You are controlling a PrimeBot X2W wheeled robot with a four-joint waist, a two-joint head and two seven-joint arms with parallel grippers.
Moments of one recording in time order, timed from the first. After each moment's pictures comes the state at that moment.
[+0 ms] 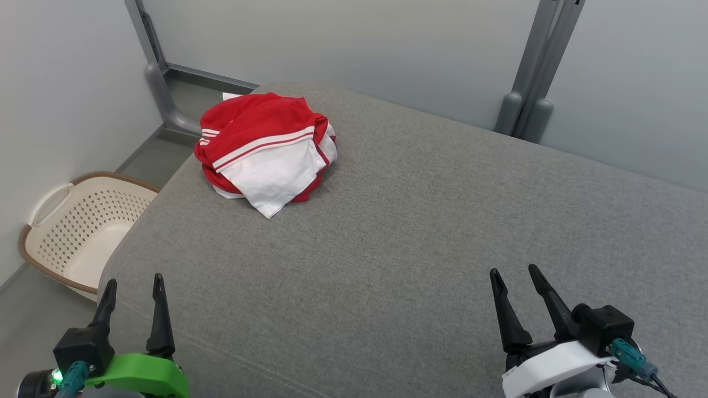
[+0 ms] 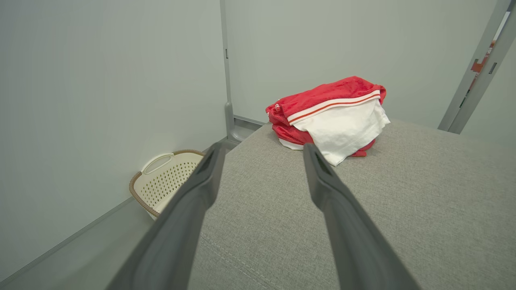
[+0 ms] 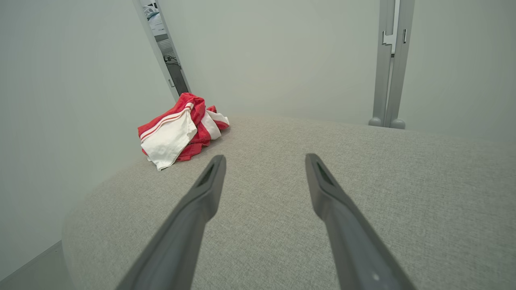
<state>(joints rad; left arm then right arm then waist) 0.00 0.17 -0.01 0.20 -0.24 -0.01 -0.20 0.02 -0.05 0.14 0.18 0.27 0.13 -0.26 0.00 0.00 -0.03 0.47</state>
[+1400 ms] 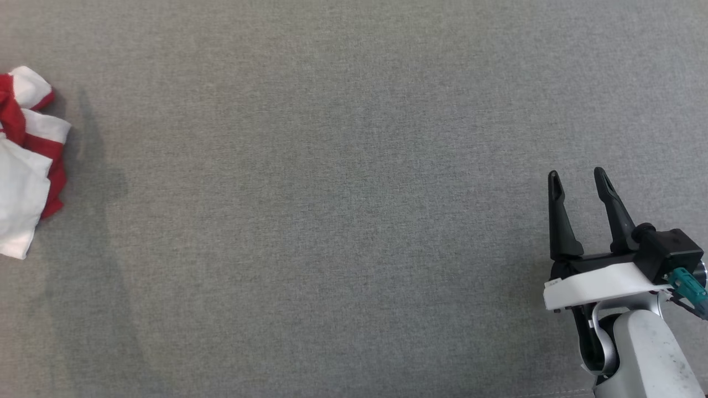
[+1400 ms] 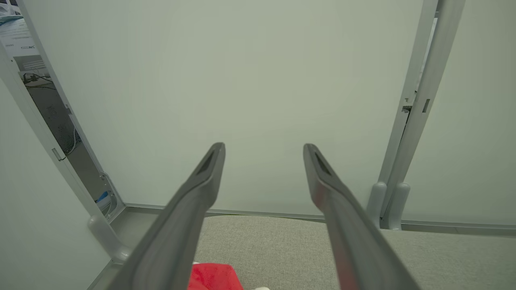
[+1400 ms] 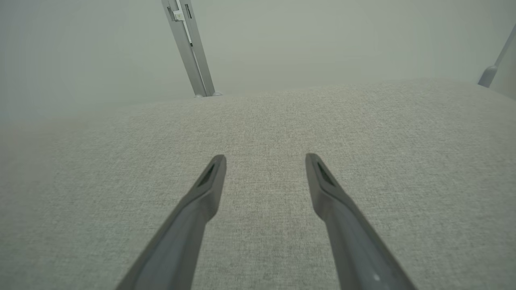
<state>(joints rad) -0.90 0.45 0.08 0.54 -0.36 -0.08 -0.04 -0.17 -0.06 -0.03 0.11 0.16 0.13 -0.26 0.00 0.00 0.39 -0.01</state>
